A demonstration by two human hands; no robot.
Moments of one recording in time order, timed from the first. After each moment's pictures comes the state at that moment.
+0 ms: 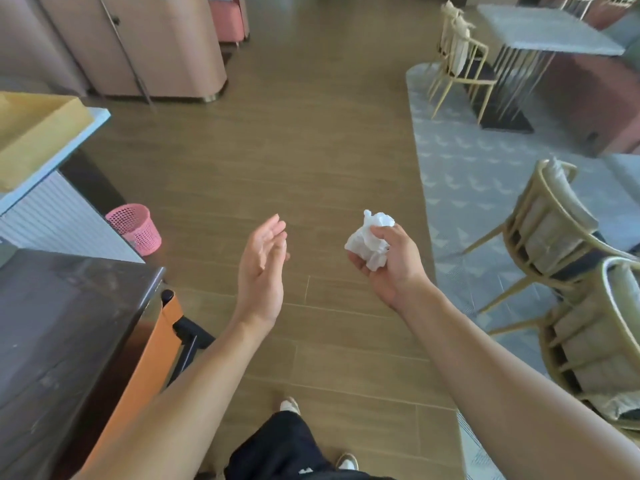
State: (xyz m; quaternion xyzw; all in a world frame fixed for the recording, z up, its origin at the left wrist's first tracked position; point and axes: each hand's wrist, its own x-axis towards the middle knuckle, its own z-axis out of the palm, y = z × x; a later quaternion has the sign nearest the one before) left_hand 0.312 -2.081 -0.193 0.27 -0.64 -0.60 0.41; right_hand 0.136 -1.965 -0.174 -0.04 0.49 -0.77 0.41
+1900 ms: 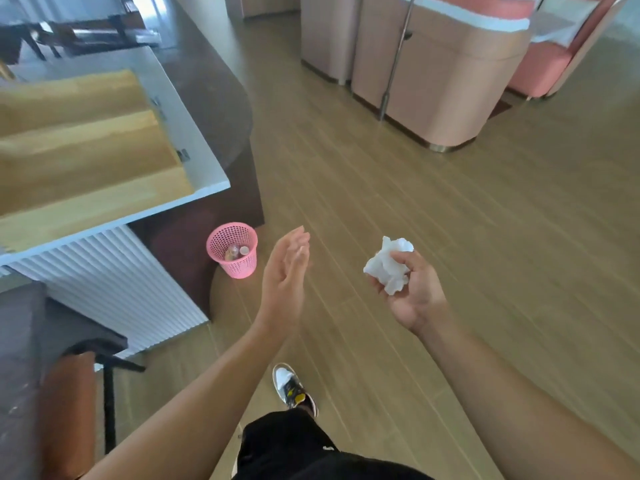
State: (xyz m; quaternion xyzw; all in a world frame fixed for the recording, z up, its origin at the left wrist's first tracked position) left_hand -0.028 -2.844 -0.235 0.51 -0.39 -0.43 0.64; right_hand -0.230 -2.888 -0.217 -0.21 0.45 -0.49 0.71
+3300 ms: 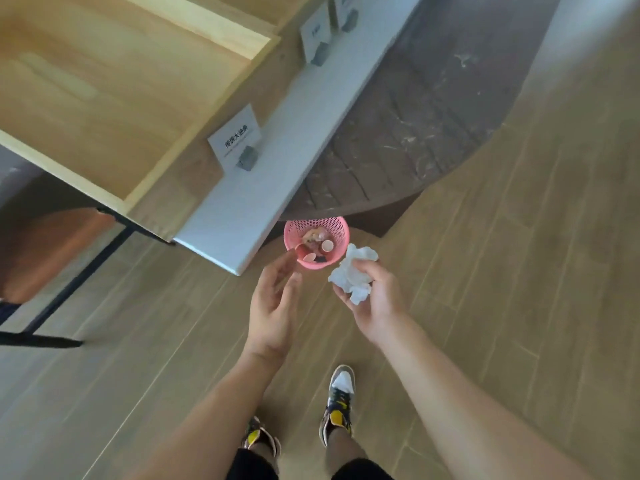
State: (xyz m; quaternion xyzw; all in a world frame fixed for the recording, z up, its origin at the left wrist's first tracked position) left_hand 0.114 -3.240 -0.417 0.71 0.03 -0.13 0.69; right_hand 0.094 -3.406 -0.416 -0.37 0.43 0.03 0.82
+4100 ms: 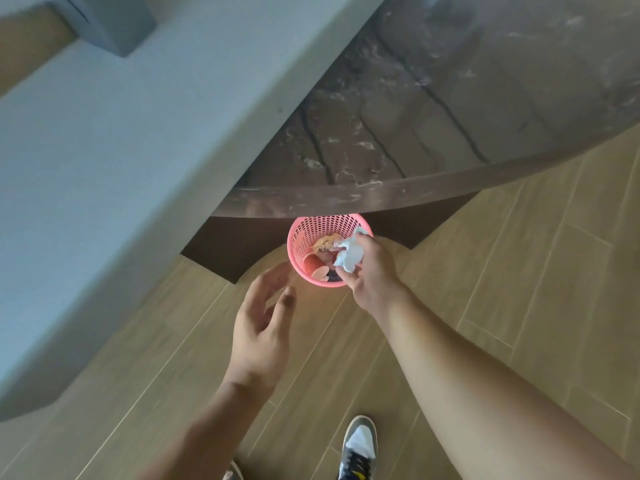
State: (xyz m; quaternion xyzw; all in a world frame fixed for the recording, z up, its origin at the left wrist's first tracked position) left_hand 0.183 -3.258 -0.611 0.75 0.03 -0.10 0.65; right_hand 0.244 -3.444 -0.659 -0.38 0.53 0.06 0.76
